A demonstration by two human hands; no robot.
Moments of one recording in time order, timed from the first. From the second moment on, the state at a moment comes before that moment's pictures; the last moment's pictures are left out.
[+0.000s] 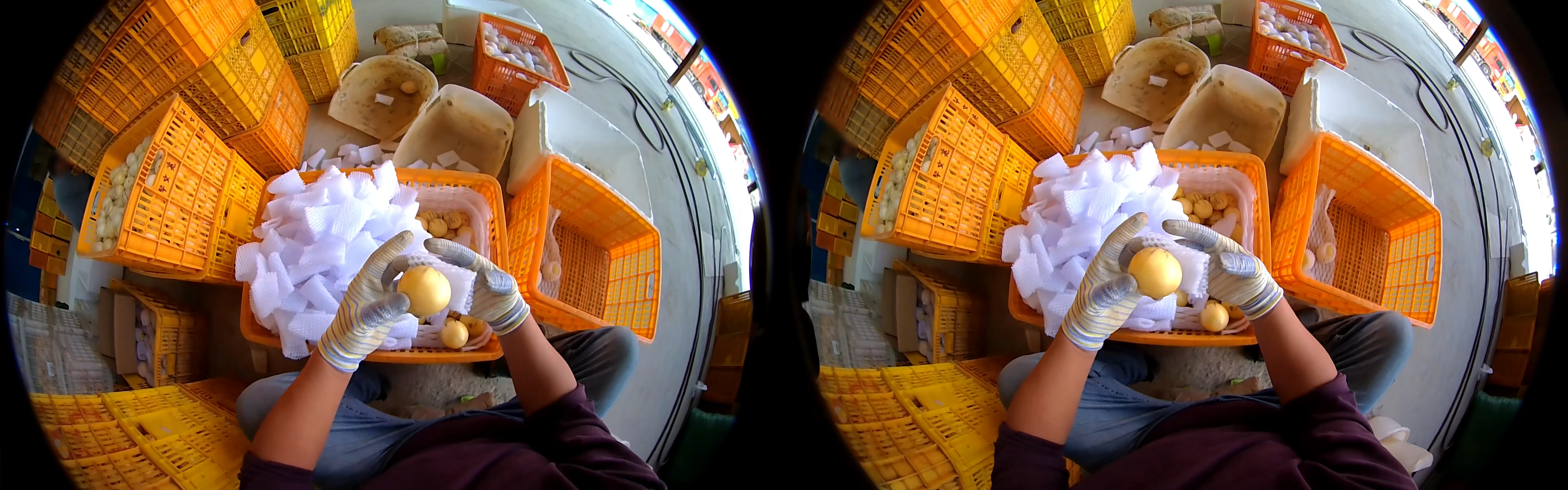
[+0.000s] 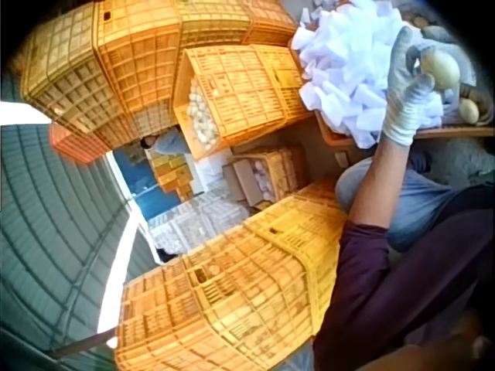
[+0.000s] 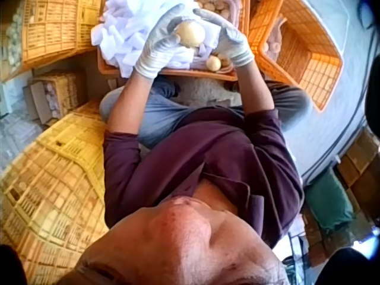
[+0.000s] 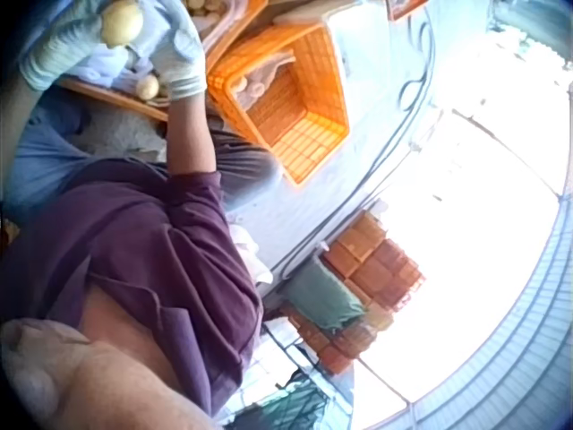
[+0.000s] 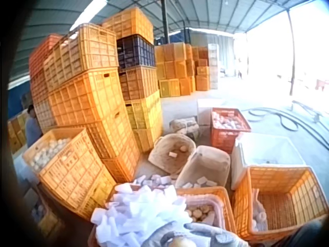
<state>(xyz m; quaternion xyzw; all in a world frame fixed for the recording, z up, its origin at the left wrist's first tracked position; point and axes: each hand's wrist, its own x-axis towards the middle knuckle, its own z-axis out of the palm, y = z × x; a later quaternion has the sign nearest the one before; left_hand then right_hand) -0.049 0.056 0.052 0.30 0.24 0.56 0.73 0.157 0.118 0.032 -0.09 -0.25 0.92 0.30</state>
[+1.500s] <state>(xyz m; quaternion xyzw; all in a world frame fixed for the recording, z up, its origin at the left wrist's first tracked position) -0.014 0.052 0.026 0.62 0.59 0.44 0.27 0.146 0.080 0.027 -0.33 -0.77 0.36 0.41</state>
